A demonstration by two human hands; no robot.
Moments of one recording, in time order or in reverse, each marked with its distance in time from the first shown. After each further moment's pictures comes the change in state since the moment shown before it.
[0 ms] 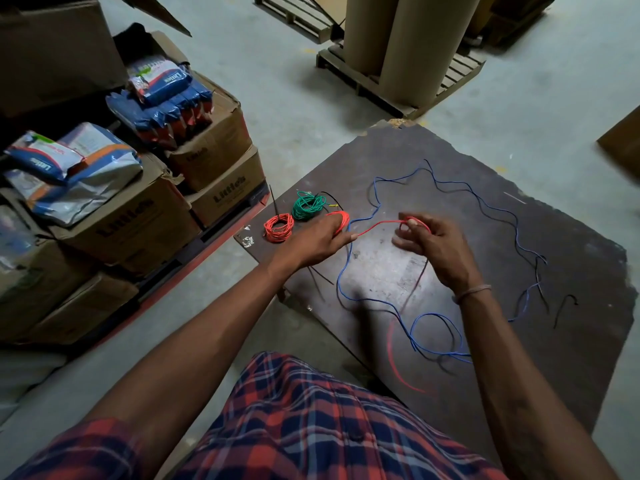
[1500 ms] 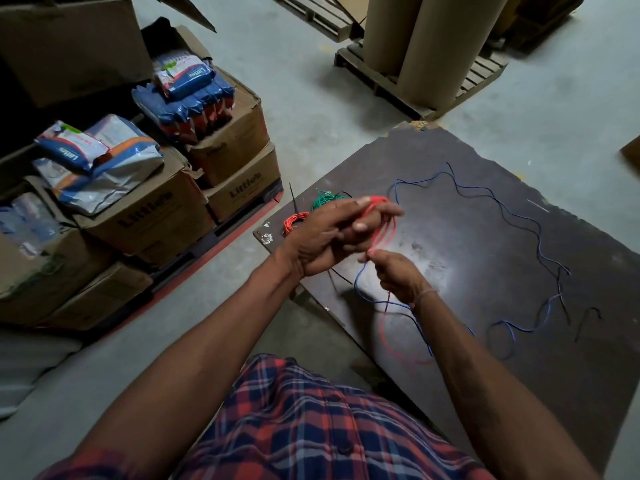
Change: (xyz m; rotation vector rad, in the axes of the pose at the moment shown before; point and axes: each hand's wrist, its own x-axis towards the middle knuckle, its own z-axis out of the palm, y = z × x) left_hand -0.046 0.044 -0.055 -1.547 -0.244 0.081; right_hand 0.032 0.091 0.078 -0.096 -0.150 0.402
